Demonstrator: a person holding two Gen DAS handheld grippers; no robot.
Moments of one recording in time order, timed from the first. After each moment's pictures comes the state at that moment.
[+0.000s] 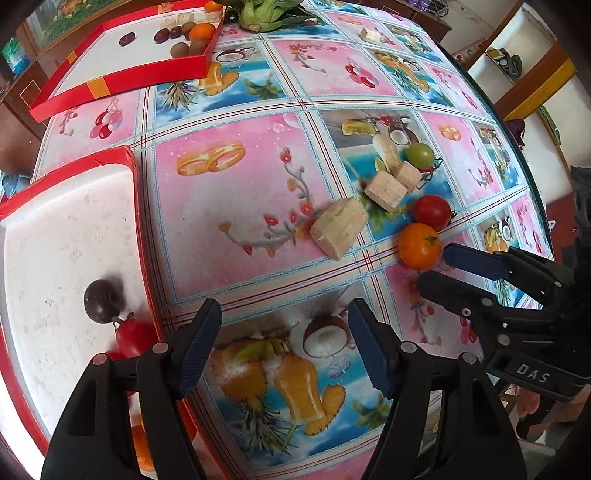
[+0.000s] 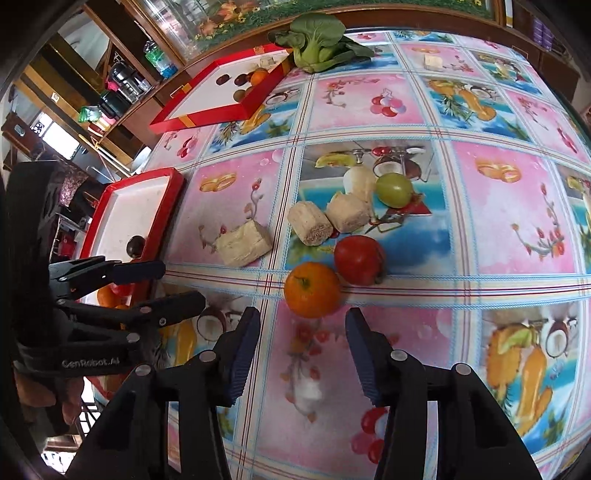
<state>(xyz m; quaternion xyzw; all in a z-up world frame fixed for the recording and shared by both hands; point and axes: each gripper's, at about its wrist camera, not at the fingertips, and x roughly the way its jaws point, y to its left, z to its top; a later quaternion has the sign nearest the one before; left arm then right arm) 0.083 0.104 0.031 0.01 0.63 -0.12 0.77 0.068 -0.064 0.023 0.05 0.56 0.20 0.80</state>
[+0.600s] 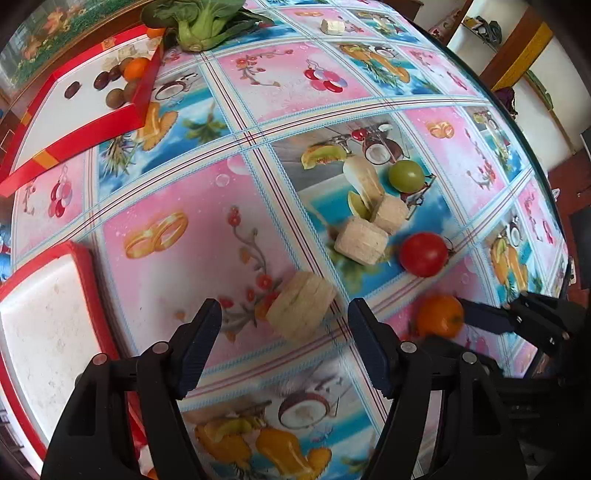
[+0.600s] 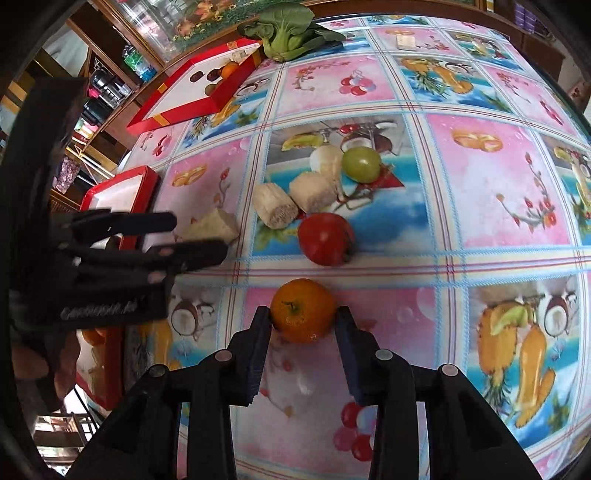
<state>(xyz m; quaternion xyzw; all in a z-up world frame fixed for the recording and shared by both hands) 0.125 0.057 0.018 0.08 0.62 -0.15 0.77 0.060 -0.083 0.010 0.06 0.57 0.17 0.80</state>
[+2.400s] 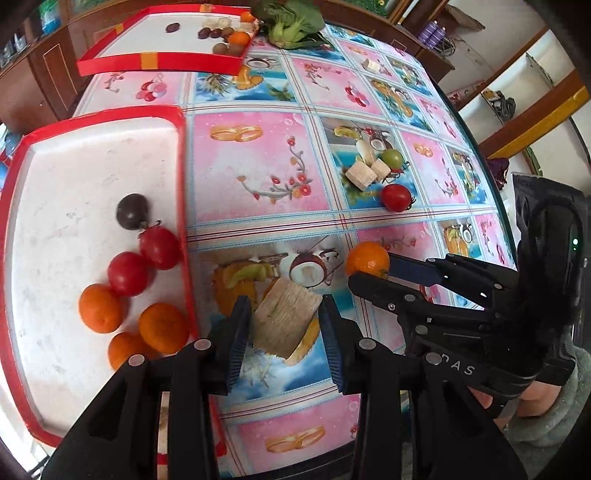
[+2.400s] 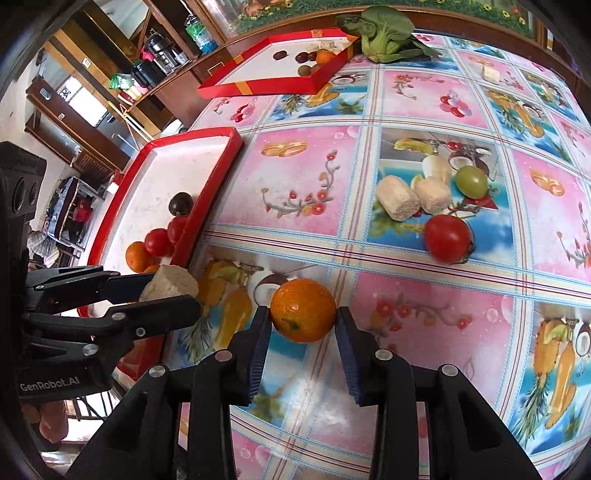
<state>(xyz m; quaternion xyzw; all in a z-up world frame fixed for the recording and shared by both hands) 0.017 0.139 0.064 -0.09 0.60 -0.11 0.79 0.034 -0.020 0.027 0.01 0.56 0.27 0.79</state>
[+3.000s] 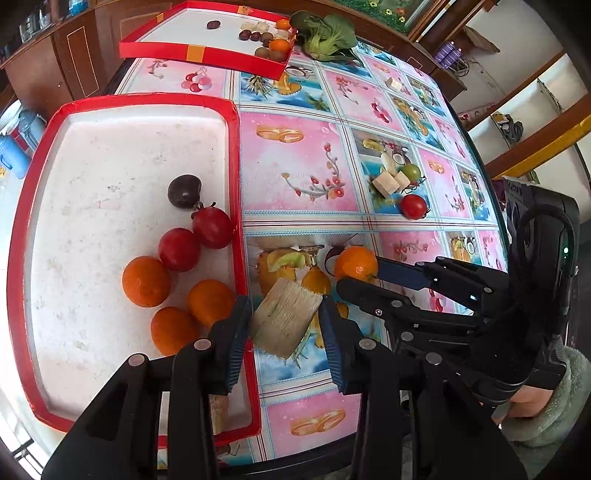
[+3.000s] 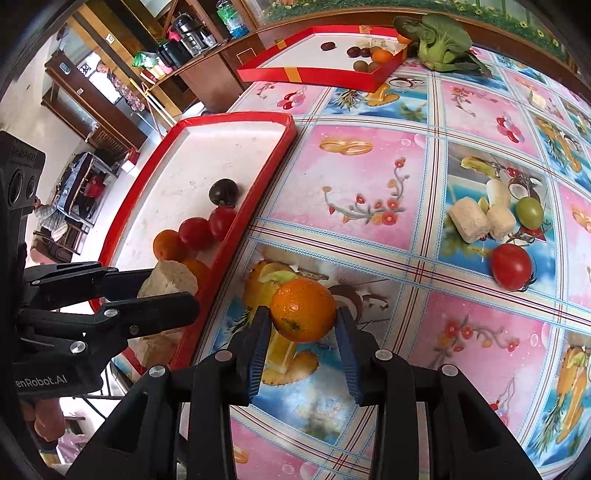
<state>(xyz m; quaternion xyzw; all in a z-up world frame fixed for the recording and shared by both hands) 0.004 0.174 0.067 -0.12 0.59 -0.09 0.79 0.026 0.028 0.030 -0.03 0.56 0.30 0.77</state>
